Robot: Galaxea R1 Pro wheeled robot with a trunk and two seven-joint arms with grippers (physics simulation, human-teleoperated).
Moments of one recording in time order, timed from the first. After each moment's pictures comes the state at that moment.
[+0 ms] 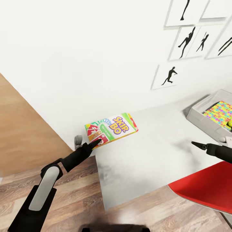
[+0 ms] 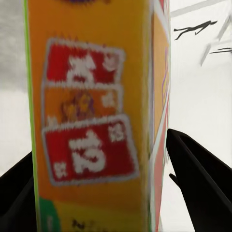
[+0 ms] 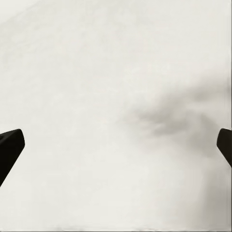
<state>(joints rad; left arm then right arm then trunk) -0.41 0.07 -0.09 -1.59 1.15 0.67 -0.17 -0.52 -0.35 -0.61 -1.61 0.05 1.04 0.90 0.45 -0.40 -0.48</state>
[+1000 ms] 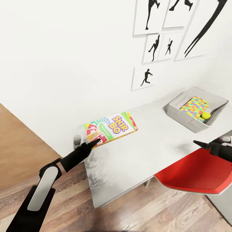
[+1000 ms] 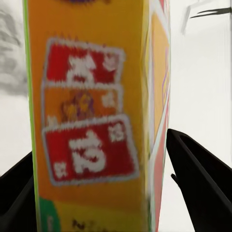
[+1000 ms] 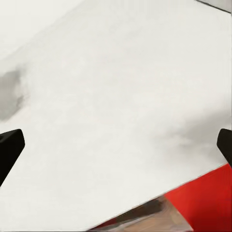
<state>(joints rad) -0.41 0.07 -0.08 -1.60 1.16 0.67 -0.18 -0.52 -0.36 -0.66 -1.61 0.05 1.04 1.02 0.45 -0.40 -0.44</state>
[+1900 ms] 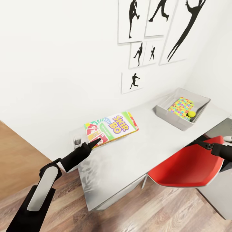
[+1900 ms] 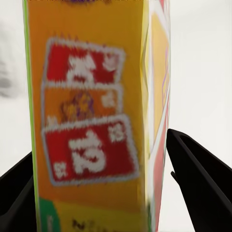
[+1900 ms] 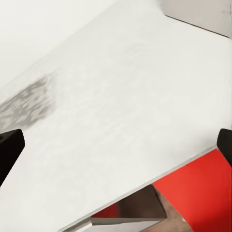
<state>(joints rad) -0.41 0.07 -0.09 -1.61 1.16 0.67 -0.19 -0.52 -0.36 -0.68 -1.61 0.05 1.04 1.10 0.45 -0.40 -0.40</state>
